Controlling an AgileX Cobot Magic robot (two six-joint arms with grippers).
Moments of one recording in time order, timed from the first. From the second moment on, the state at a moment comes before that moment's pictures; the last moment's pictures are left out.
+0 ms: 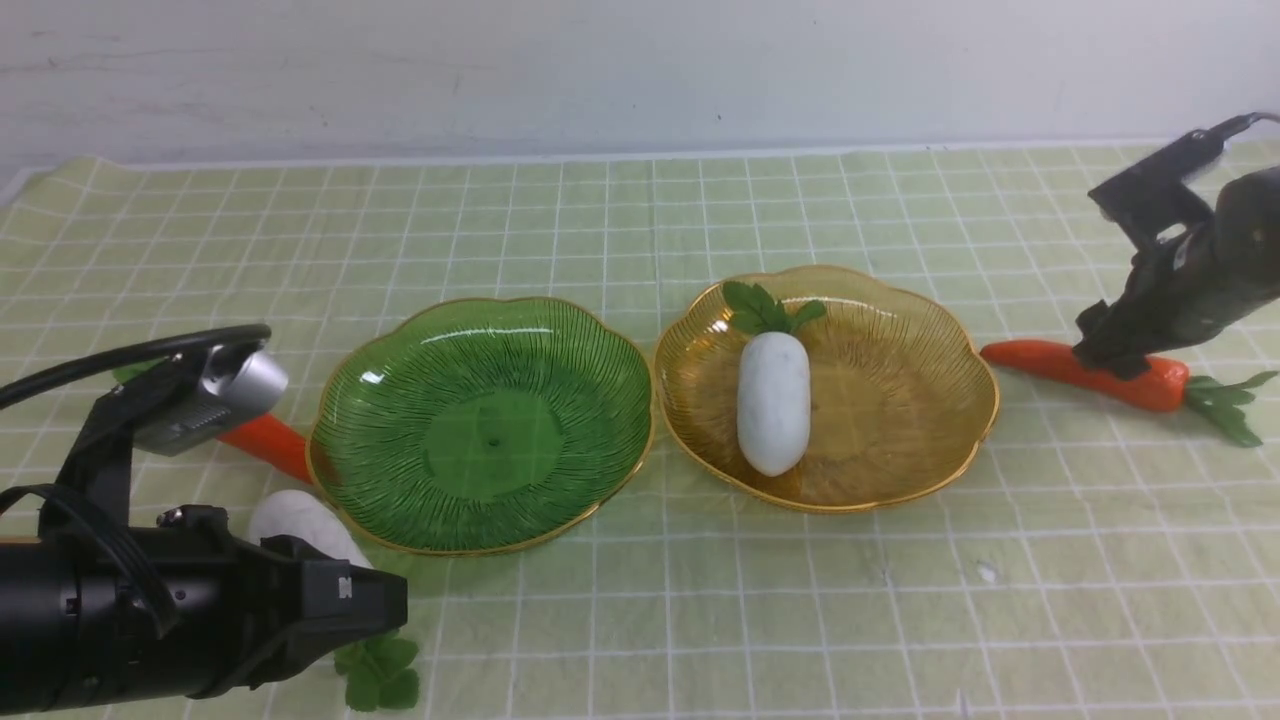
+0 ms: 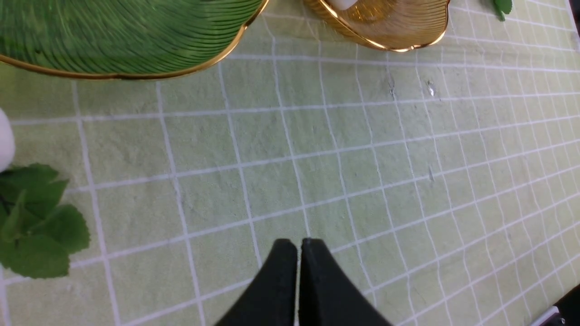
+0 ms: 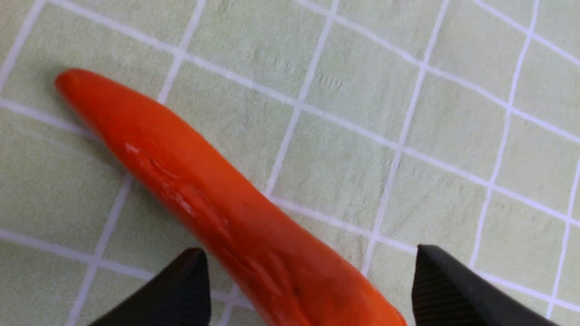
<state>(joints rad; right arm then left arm) -0.03 2.03 -1.41 -0.19 0.58 -0.30 -0.02 1.02 -0.56 -0.96 0.81 0.57</state>
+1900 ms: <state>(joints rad) 0.44 2.07 -1.71 0.82 0.85 -0.66 -0.02 1.02 -0.56 -0.96 0.75 0.57</state>
